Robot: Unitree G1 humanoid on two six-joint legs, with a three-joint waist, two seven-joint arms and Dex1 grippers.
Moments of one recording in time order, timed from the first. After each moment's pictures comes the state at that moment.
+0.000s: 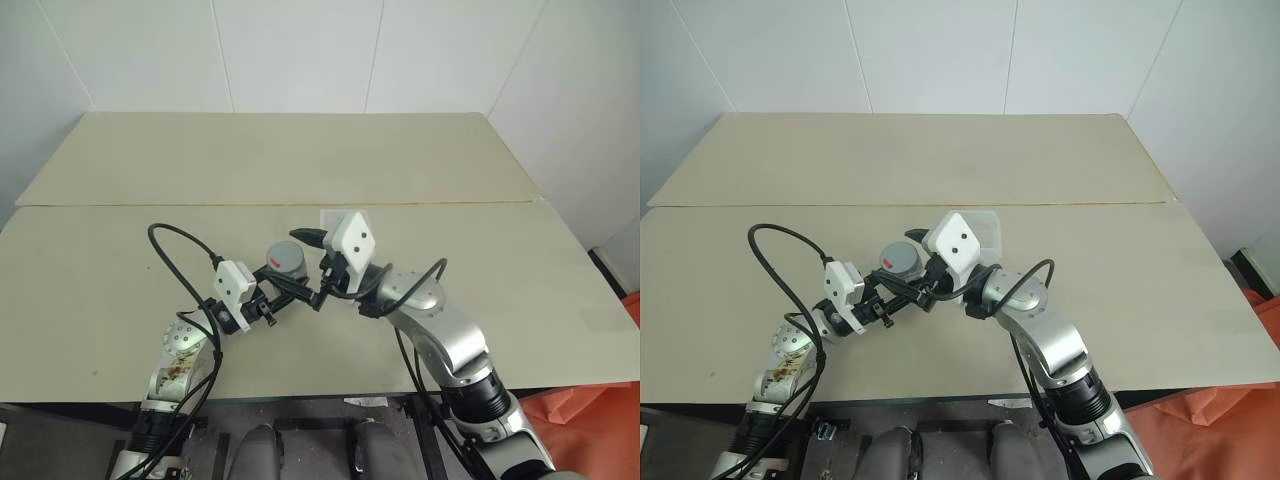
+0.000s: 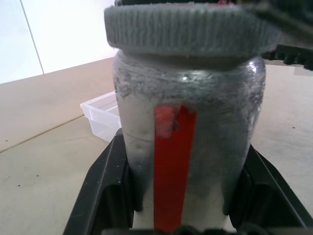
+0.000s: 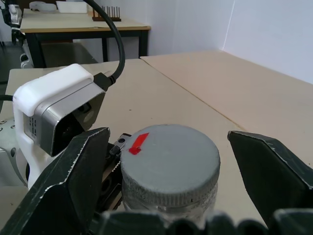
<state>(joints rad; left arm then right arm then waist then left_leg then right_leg) -0.19 0.33 -0.02 0.00 -0.31 -0.09 -0.81 -0.50 -0.20 0.32 -0.32 0.29 0.49 0.56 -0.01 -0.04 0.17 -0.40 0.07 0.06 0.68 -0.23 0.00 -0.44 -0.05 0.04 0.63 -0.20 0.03</state>
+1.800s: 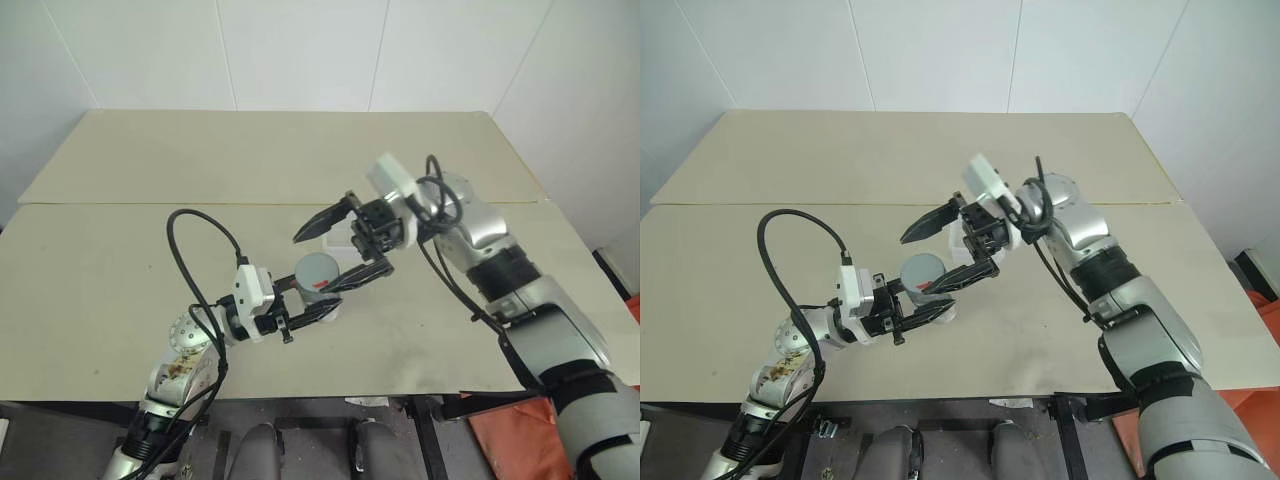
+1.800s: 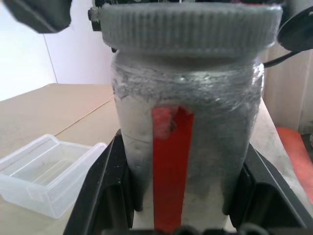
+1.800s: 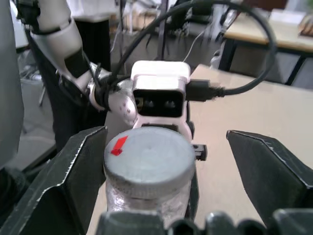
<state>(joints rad) -0.17 0.38 -0.15 -0.24 -0.39 0.02 -0.97 -1.04 -0.54 0.41 0.42 0.75 0.08 1.57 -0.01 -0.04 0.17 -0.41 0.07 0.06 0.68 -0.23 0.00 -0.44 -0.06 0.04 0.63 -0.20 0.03</state>
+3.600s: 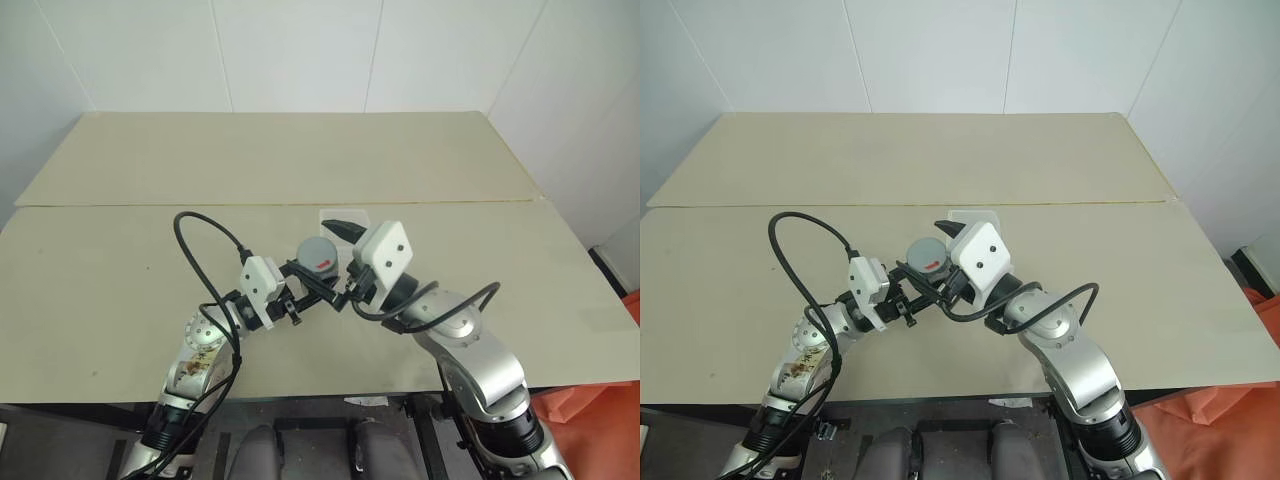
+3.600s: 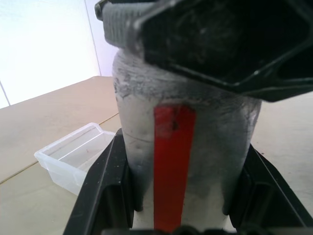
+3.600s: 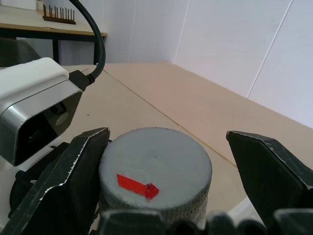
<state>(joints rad) -0.22 0.30 -0.13 -0.12 -0.30 -0.05 -0.78 -0.36 -0.30 0.30 -0.58 0.23 0.50 0.40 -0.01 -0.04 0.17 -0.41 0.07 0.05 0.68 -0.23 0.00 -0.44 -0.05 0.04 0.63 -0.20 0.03</state>
